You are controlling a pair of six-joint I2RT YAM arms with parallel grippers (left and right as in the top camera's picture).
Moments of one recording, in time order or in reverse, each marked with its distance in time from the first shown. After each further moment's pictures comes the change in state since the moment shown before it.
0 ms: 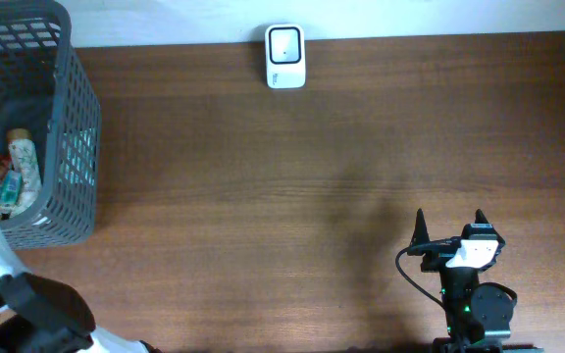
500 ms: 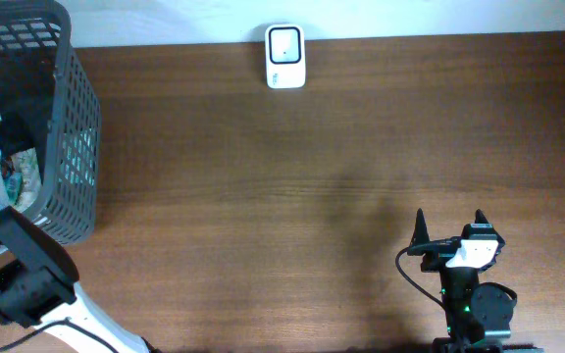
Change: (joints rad) left arm -0.006 0.304 0.000 0.027 0.192 0.120; right arm 0.000 0.000 0.000 0.000 0.000 0.000
